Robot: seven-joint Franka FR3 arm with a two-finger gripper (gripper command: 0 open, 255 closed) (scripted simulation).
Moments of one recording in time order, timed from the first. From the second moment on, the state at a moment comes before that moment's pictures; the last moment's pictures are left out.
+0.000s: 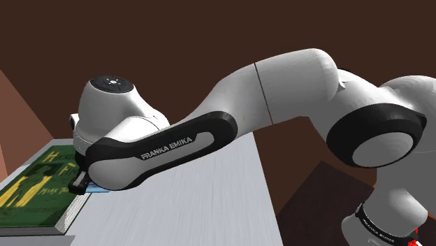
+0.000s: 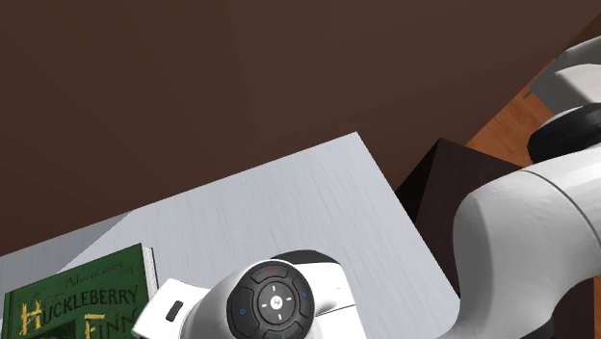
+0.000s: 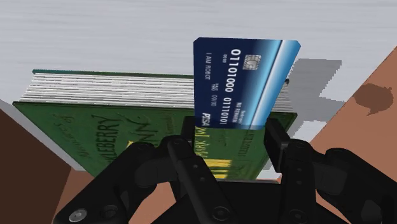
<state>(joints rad) 0.85 0.69 -0.09 -1.24 0.15 2.51 -0.15</state>
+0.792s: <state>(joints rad) 0.85 0.75 -0.08 -1.30 0.16 2.63 -0.17</state>
